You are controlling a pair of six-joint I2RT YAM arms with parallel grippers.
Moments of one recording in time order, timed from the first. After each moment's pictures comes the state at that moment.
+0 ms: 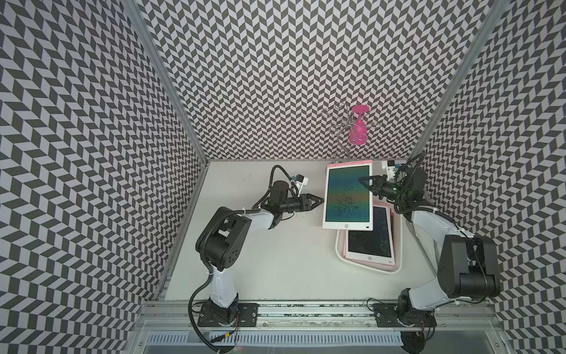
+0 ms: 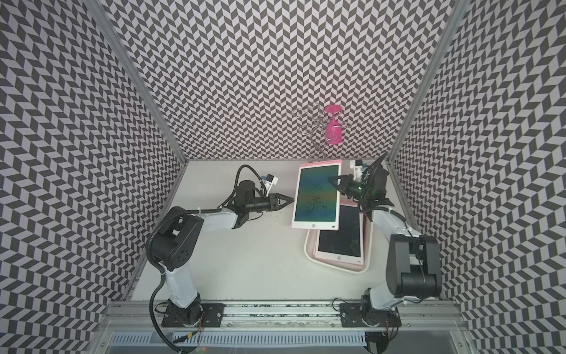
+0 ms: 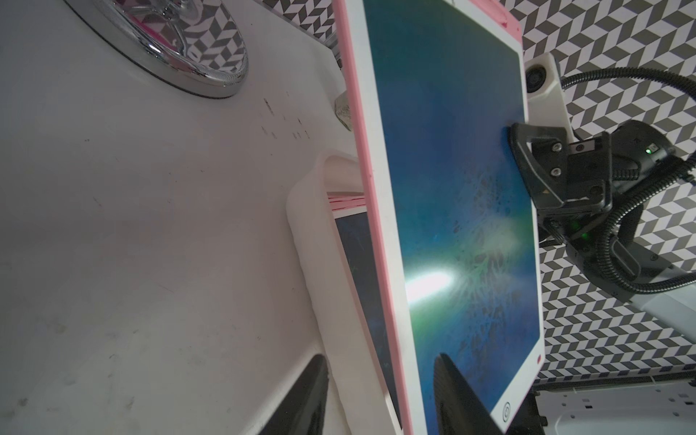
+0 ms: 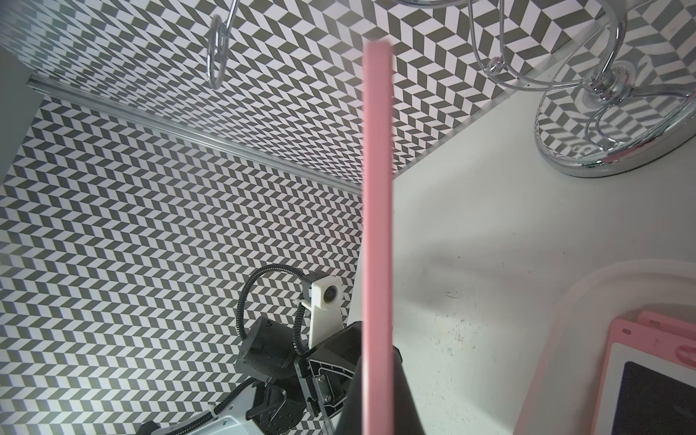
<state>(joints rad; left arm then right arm) -0.50 1.89 1.00 0.60 0.79 -0.78 -0.05 1.53 0.94 0.28 -0.95 0.91</state>
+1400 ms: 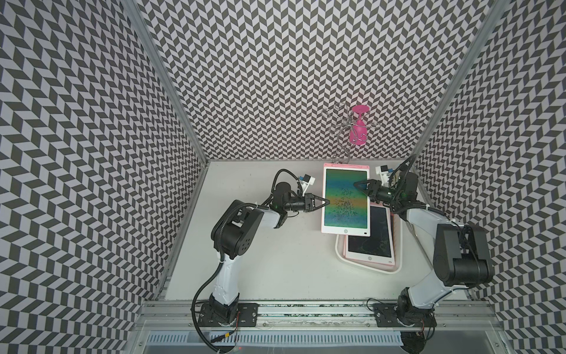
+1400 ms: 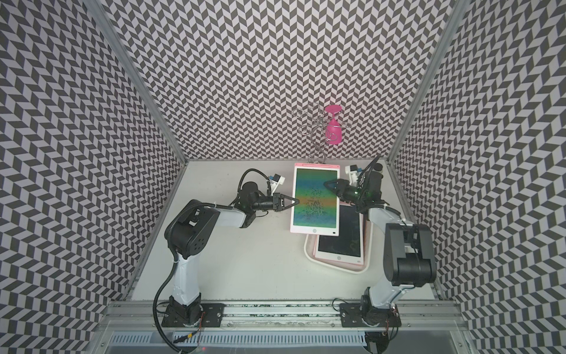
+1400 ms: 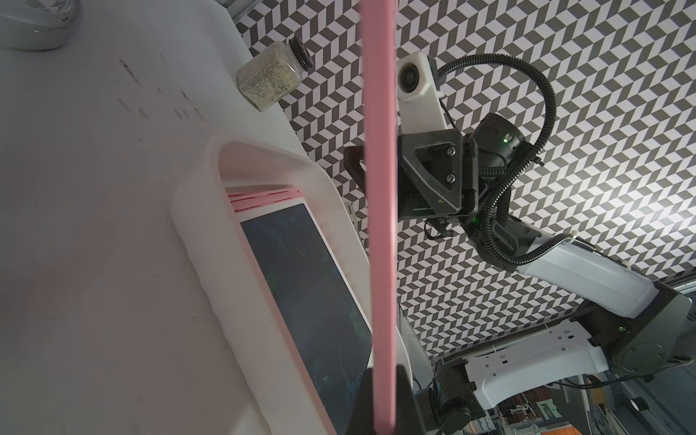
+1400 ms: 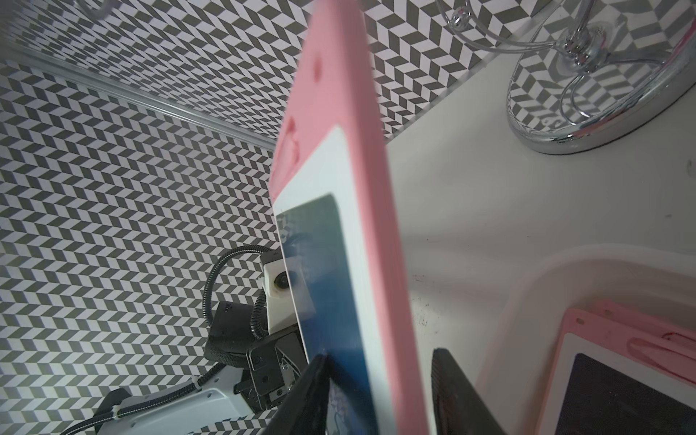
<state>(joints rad) -0.51 2.07 1.07 0.98 1.03 -1.03 -0.05 1.63 0.93 0.25 -0.96 0.75</state>
